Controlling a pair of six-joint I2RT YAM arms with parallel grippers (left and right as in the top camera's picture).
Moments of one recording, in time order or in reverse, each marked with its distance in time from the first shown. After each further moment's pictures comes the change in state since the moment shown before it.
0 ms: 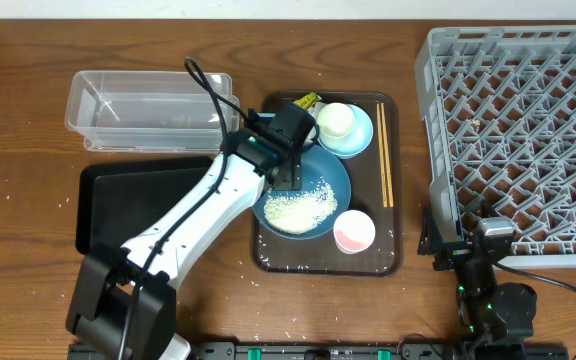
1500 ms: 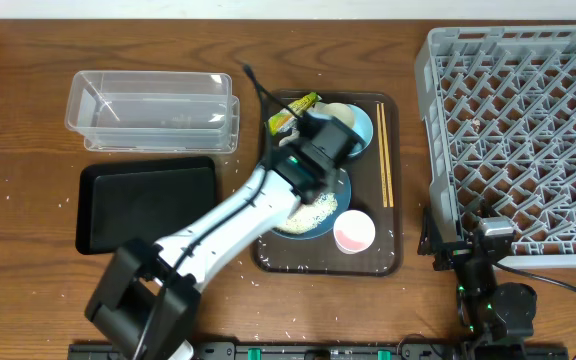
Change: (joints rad) left arm -0.146 0.049 -0.002 0.242 -0.045 0.035; right arm 0.000 0.000 0.000 0.000 0.000 0.000
